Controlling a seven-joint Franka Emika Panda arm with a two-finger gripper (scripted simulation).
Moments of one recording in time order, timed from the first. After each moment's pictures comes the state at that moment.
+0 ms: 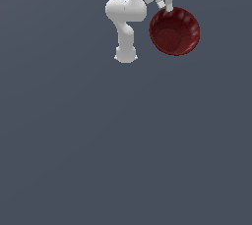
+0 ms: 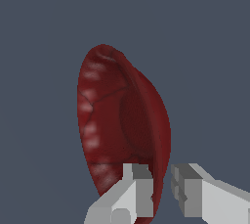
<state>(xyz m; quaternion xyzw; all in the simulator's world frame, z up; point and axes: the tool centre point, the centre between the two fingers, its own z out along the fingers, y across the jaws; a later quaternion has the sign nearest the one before) -0.174 0.128 0.467 -0.79 0.56 0.01 0.26</state>
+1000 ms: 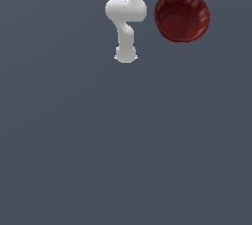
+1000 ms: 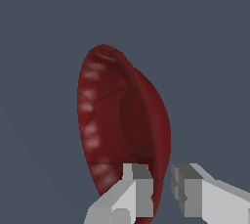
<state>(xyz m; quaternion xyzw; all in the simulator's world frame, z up) -0.173 0.136 0.509 -0.79 0.56 0.01 0.26</state>
